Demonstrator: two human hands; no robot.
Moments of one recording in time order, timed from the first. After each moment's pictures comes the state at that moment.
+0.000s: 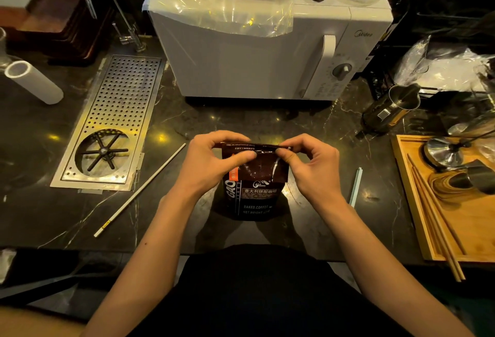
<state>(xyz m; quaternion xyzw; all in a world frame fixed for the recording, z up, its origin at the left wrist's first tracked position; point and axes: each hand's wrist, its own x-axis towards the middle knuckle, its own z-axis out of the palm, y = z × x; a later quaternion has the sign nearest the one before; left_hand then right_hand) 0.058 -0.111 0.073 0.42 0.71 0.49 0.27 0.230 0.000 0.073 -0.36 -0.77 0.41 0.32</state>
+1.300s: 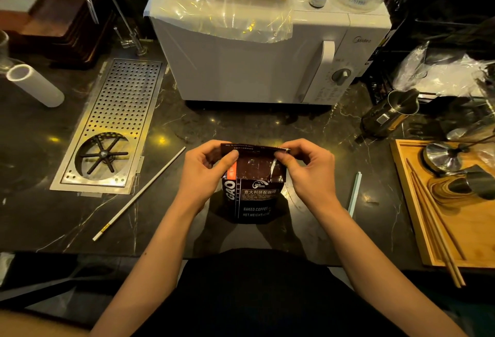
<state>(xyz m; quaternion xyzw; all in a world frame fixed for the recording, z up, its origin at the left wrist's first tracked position) 0.066 -0.118 0.055 0.30 0.66 0.60 0.32 0.227 0.002 0.066 -0.39 -0.75 0.43 0.33</state>
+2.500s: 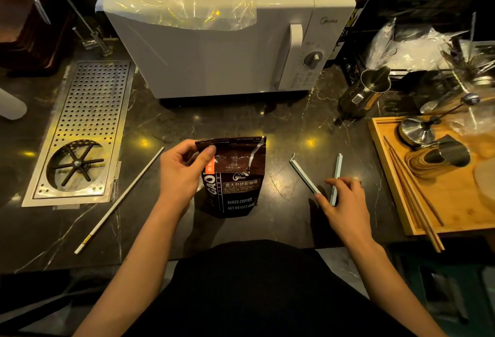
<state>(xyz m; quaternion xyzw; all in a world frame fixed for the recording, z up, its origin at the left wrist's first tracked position) 0.072 -0.116 0.048 0.30 0.67 0.61 0.29 0.366 -0.003 -0.008 -0.61 -0.75 0.26 0.07</state>
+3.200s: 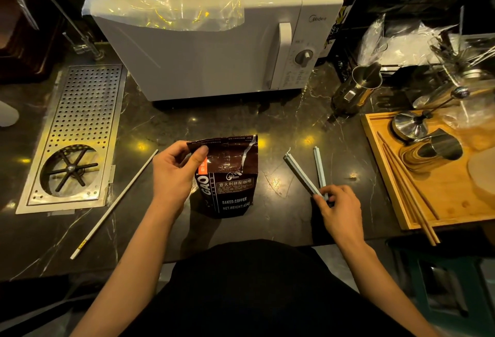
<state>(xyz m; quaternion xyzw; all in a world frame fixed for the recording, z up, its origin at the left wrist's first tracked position) 0.074 -0.115 0.048 0.30 0.67 0.61 0.28 0.368 -0.011 -0.018 -0.64 -0.71 0.29 0.10</state>
